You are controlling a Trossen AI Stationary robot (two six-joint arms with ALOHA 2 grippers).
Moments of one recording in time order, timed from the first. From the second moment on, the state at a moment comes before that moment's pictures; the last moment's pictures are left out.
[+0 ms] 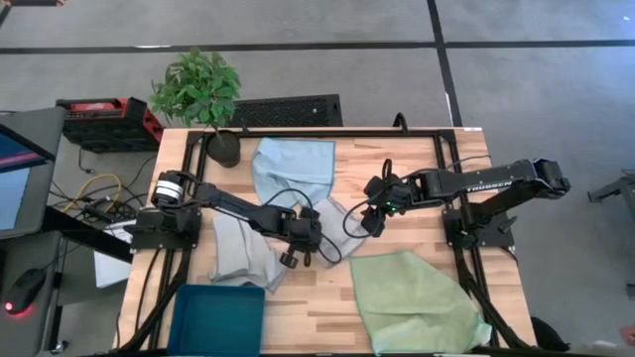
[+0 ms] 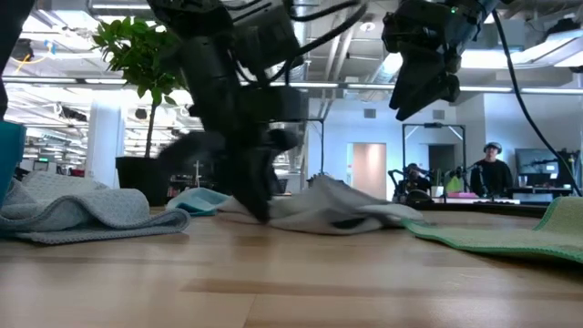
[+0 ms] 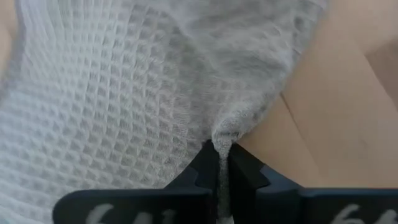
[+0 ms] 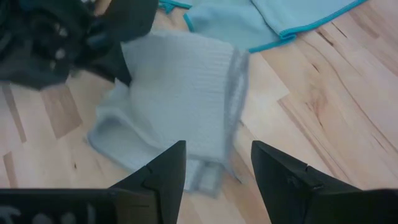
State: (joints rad) left arm -0.12 1.91 1.11 -0.36 -0.05 0.35; right arm 0.05 1.30 0.96 -0.66 0.16 0.52
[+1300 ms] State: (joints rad) left arm -0.56 1.17 1.11 -1.18 0.20 -1.05; right arm 0.05 1.30 0.96 -0.58 0.16 0.52
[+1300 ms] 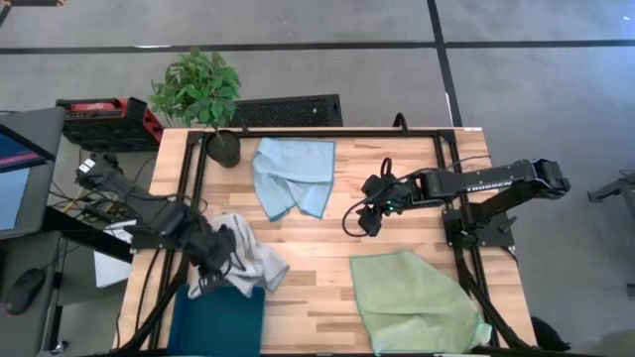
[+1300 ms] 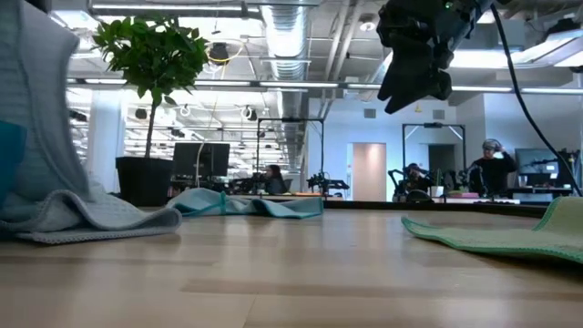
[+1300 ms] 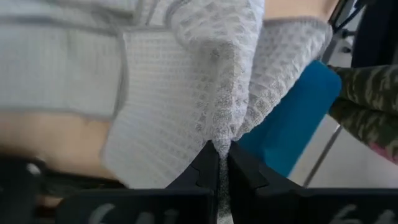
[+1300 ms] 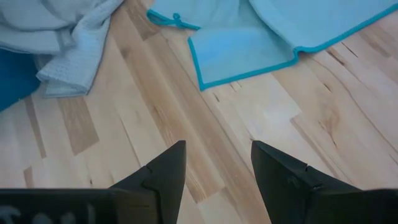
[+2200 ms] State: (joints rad) left arm -0.97 1.59 1.11 -0.77 0.27 -1.15; right arm 0.13 1.30 0.96 -0.17 -0.27 0.41
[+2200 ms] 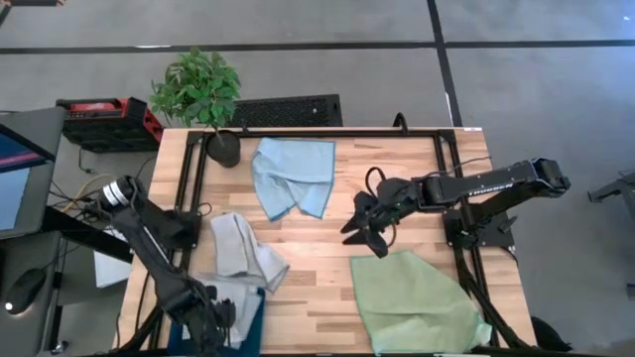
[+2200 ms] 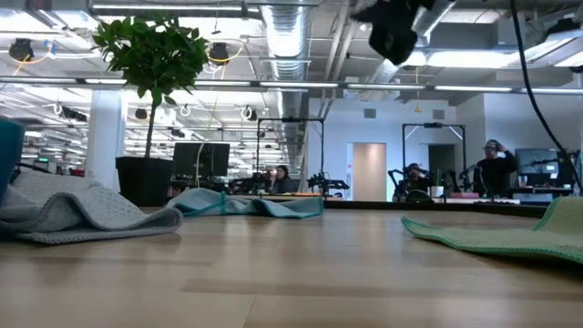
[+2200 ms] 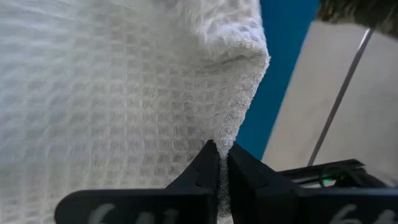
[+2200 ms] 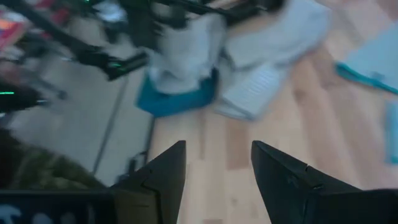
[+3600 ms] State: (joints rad) left arm -0.94 1.41 1.12 -1.01 0.03 -1.27; right arm 0.16 1.30 0.96 -0.03 -0.26 0.23
